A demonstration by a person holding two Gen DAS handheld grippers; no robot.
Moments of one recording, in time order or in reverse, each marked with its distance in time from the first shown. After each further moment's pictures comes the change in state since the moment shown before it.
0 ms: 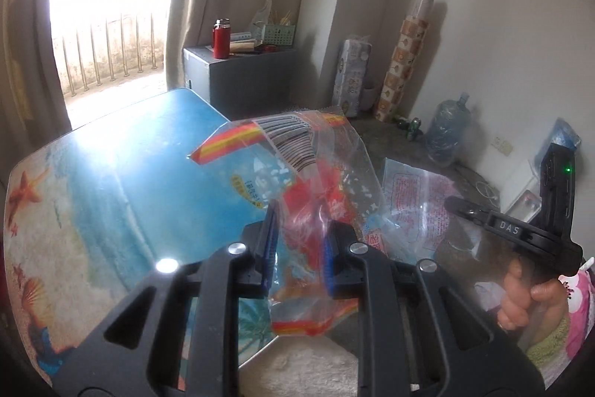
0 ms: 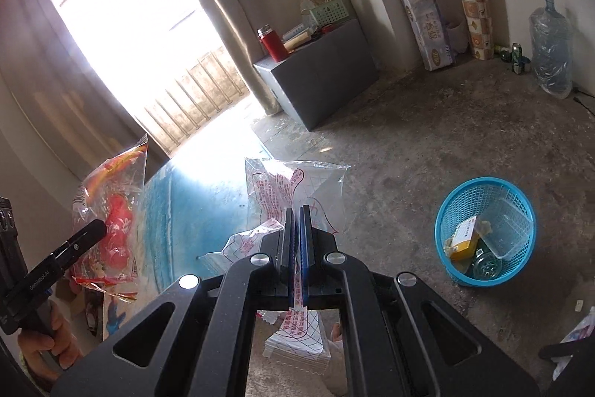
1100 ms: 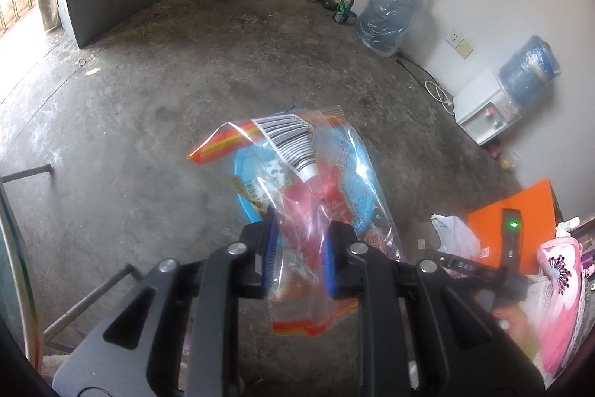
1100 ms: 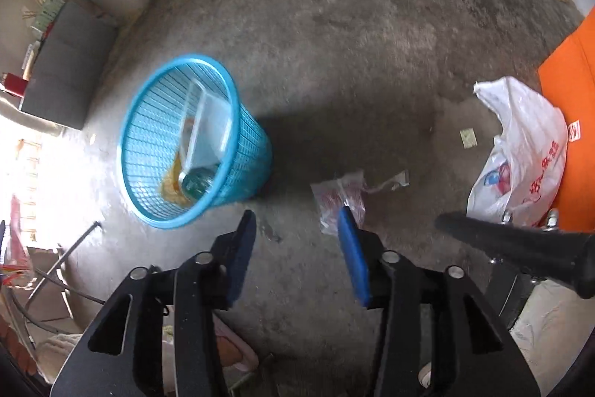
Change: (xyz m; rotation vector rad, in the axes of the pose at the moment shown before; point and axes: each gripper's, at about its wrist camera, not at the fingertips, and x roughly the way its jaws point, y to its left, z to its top) left arm 0.310 -0.164 -0.085 0.058 0.439 -0.275; right arm 0.074 -0.391 -0.137 0.574 0.429 -0.552
